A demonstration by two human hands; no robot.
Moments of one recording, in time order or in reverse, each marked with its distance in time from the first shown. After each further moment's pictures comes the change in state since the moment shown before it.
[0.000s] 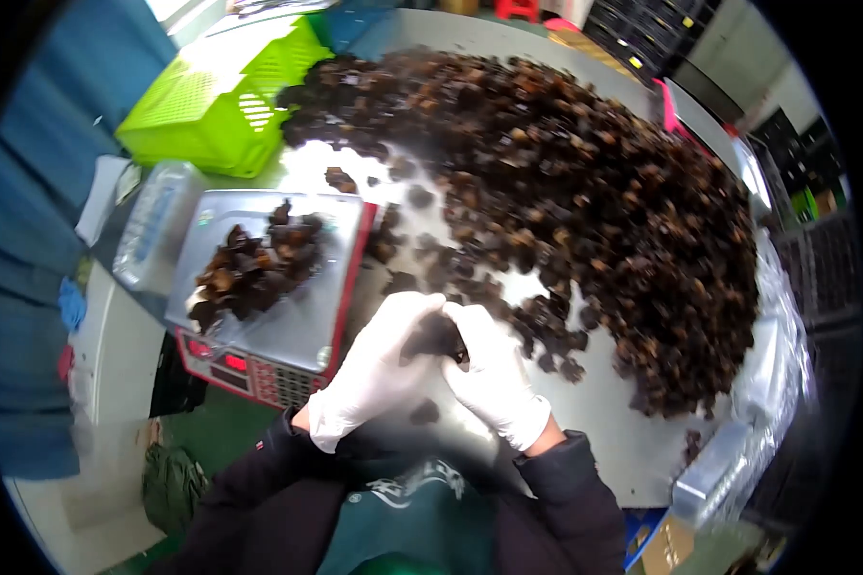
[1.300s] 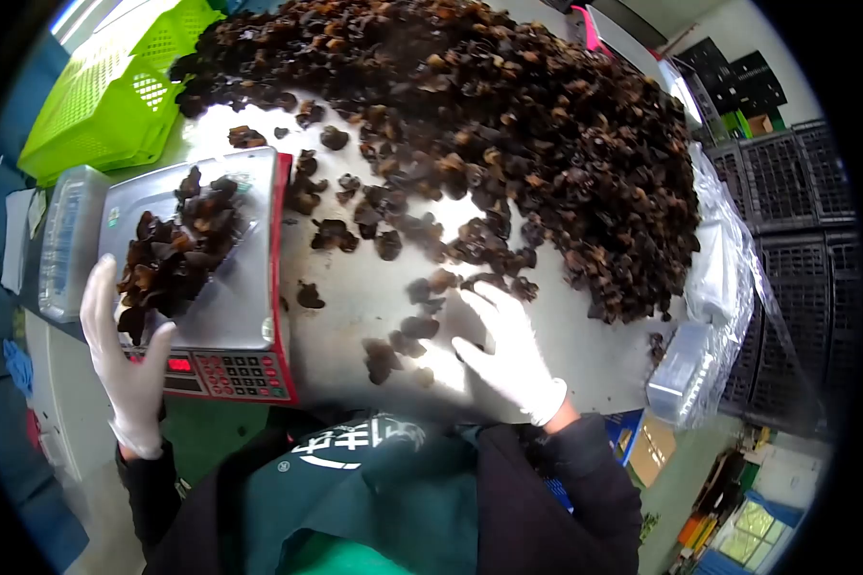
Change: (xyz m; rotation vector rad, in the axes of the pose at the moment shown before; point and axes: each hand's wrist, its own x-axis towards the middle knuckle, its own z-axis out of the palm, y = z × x) left_hand -0.055 -0.013 -0.187 0.737 0.224 0.072; right_hand -0.082 0.007 -0.038 -0.583 -0.027 0.175
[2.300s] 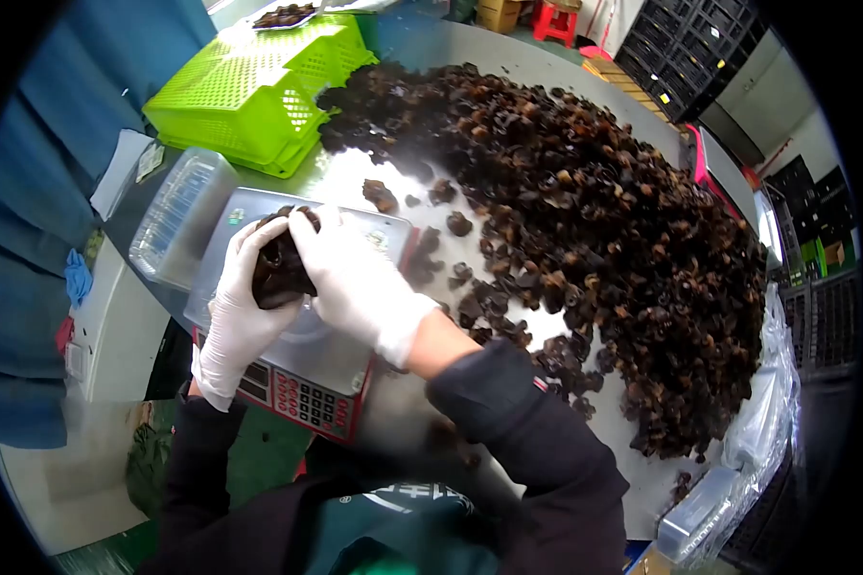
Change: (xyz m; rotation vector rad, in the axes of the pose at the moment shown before) left_hand 0.057 0.007 0.031 -0.322 -0.004 -0.210; right_hand 0.223 -0.198 0.048 0.299 0.085 -0.874
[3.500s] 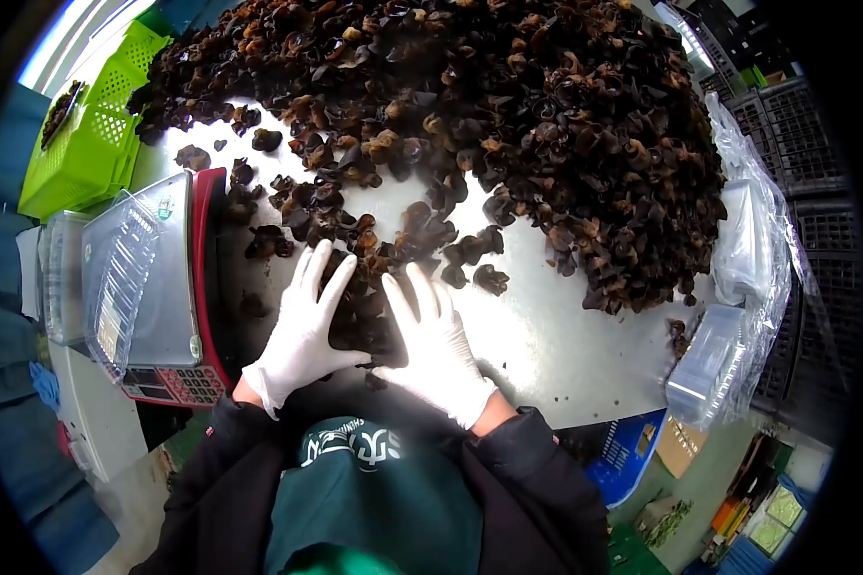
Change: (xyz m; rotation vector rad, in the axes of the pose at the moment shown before) left_hand -0.082 0.070 0.200 0.049 -0.767 0.197; right_hand -0.314 -0.029 -0.055 -0.256 -0.134 0.880
